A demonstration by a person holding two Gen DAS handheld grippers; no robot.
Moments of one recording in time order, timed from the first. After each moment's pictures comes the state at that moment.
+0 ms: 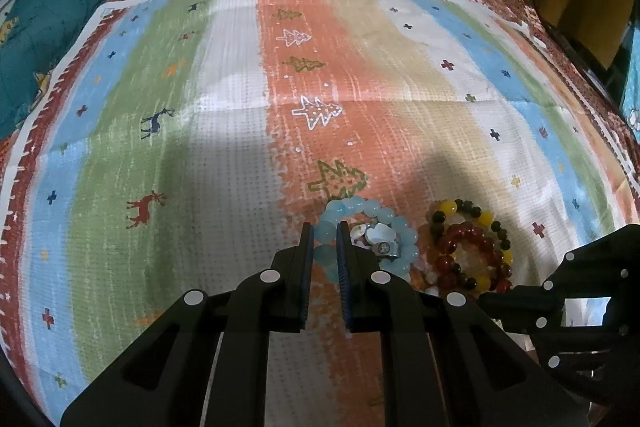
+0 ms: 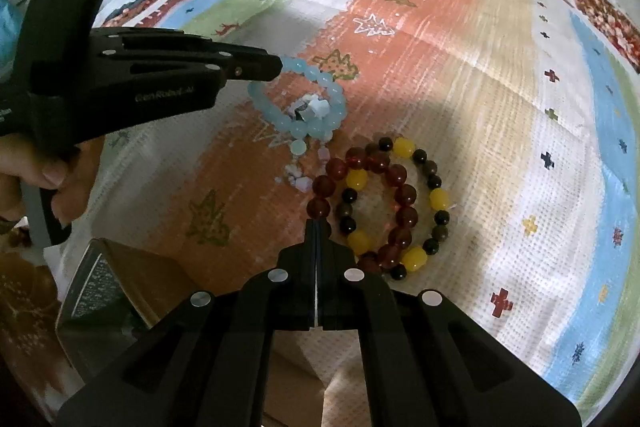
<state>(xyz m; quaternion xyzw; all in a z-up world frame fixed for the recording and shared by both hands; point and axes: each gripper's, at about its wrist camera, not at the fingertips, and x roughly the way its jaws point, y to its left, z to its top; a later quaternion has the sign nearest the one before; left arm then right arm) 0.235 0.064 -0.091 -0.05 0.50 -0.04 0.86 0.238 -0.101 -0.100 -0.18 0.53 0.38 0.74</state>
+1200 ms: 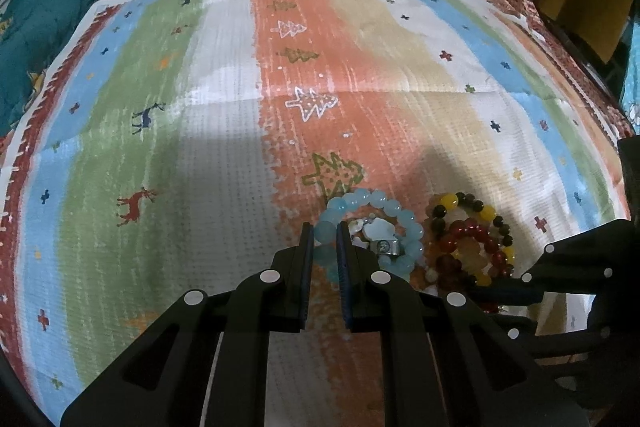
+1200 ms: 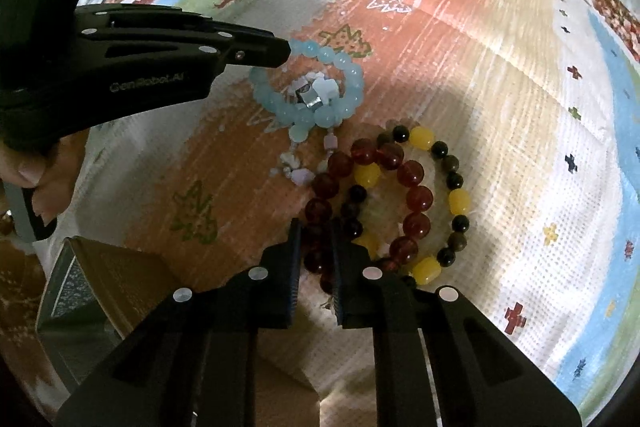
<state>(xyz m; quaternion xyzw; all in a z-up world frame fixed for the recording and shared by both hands) 0.236 0.061 -0.095 -0.05 0.51 -0.04 0.86 0.243 -0.089 -0.123 -0.21 0.55 0.38 0.72</state>
